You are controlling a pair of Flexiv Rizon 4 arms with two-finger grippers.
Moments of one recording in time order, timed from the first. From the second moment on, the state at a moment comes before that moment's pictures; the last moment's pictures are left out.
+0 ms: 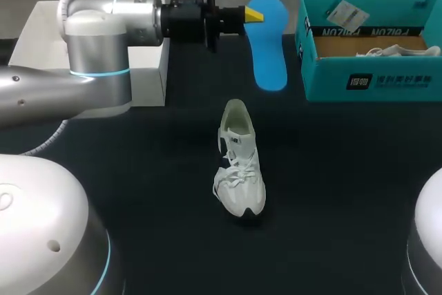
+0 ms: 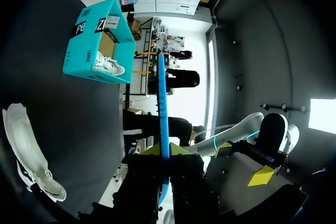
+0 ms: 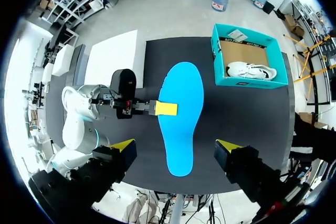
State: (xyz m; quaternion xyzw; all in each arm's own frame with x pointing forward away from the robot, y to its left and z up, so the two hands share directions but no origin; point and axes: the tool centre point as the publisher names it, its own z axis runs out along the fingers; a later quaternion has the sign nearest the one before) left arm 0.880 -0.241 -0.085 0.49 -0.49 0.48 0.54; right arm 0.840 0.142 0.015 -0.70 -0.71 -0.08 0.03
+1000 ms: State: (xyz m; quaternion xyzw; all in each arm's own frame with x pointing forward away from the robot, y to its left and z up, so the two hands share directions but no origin) left arm 0.876 -0.238 -0.083 0.48 -0.49 0.49 0.54; right arm 0.825 0.110 0.005 -0.60 -0.68 -0.39 0.14
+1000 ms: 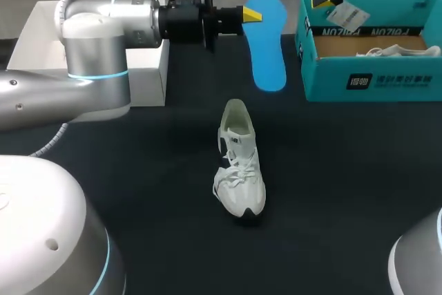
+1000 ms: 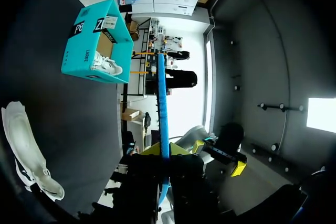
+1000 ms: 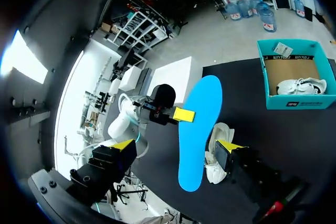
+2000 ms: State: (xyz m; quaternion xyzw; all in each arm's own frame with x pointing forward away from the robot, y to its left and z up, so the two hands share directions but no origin) left arm 0.865 -0.229 -0.071 0.47 -0.48 0.47 0.57; right arm 0.818 0.094 -0.044 -0.47 -0.52 -0.59 0.39
